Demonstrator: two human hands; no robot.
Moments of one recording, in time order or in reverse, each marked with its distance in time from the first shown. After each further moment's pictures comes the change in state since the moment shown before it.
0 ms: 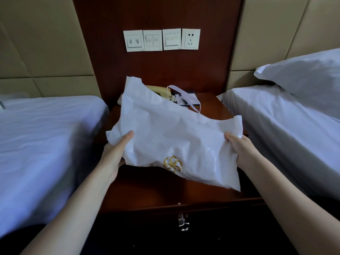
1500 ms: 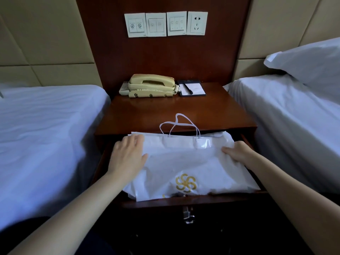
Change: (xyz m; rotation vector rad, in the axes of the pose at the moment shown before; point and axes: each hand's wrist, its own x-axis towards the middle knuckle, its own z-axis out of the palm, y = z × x) left_hand 0.010 -0.048 -0.004 1.659 0.003 0.909; right_hand 0.038 0.042 -0.010 -0.991 -0.075 0.036
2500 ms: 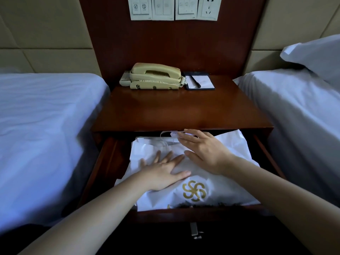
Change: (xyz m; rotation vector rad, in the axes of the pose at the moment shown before) left_hand 0.016 0.049 0.029 -0.379 -0.920 0.002; right_hand -0.007 -0.055 0.064 -0.674 0.046 -1.240
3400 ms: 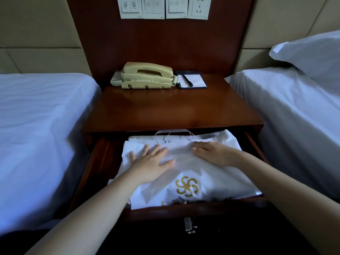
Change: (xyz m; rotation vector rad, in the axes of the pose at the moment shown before) left_hand 0.010 -0.010 -0.008 -0.023 0.110 -0.053; right_hand -0.019 0.015 -0.014 0.499 -0.413 0.540
